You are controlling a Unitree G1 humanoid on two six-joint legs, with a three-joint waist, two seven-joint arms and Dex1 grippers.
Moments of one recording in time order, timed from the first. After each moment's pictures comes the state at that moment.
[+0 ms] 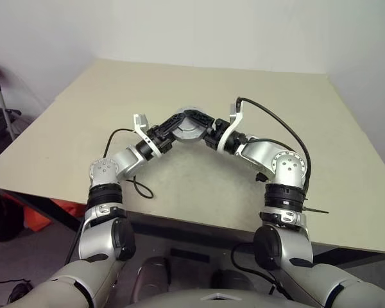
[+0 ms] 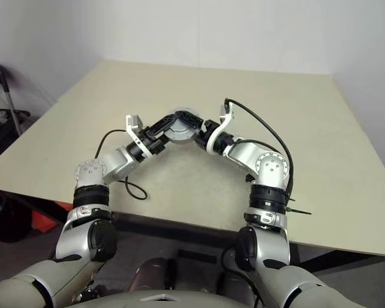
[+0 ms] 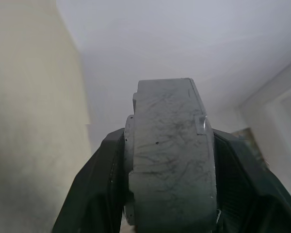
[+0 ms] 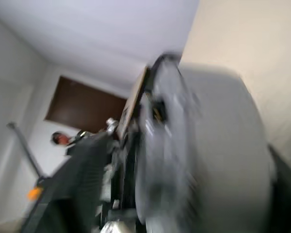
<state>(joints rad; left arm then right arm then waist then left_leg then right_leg) -0.73 0.06 0.54 0.54 -1.09 1.13 -0.44 -0.71 0.02 -0.39 0.15 1.16 1.09 -0.06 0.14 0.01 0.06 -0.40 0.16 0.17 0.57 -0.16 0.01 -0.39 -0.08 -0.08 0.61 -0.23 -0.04</state>
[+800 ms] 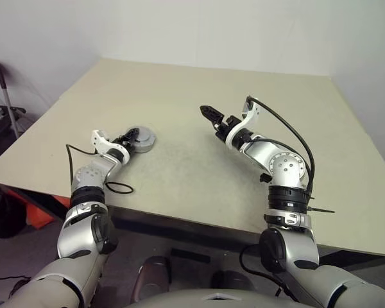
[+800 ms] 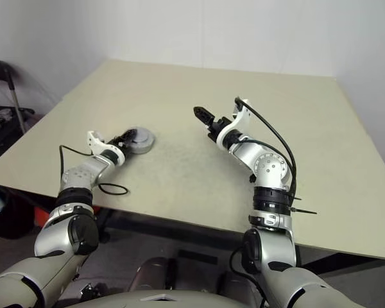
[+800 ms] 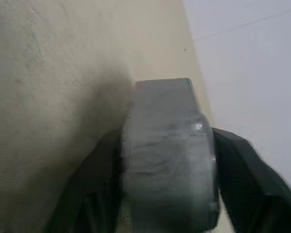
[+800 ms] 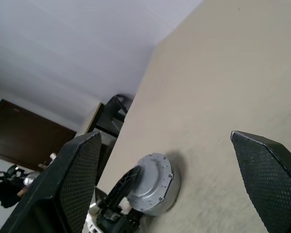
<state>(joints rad) -0.74 0.22 0.62 0.83 -0.81 0.60 -0.24 -0.68 -0.02 -0.34 0.17 0.94 0.90 0.02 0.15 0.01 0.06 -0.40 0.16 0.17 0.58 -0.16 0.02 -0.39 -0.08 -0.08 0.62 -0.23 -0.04</state>
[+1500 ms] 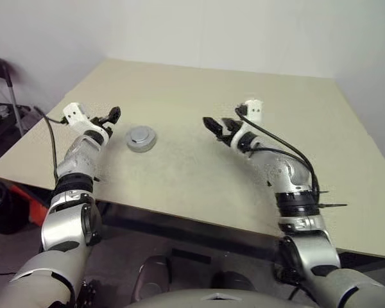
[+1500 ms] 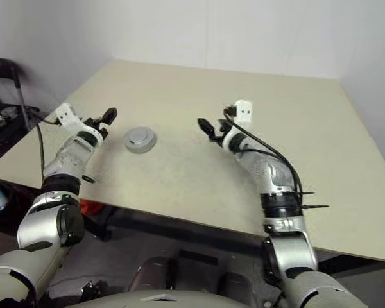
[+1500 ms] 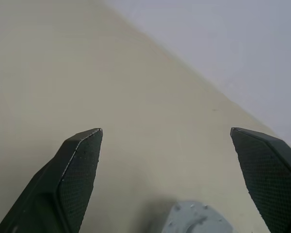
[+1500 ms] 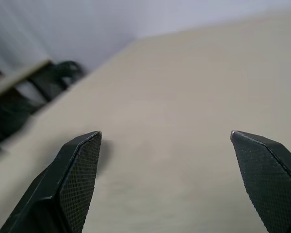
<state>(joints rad) -0.81 0.35 0.36 0.82 -0.45 0.18 -0.46 -0.59 -0.30 -0.02 0.15 0.48 0.54 0.33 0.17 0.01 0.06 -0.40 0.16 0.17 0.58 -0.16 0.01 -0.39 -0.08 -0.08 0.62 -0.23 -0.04</state>
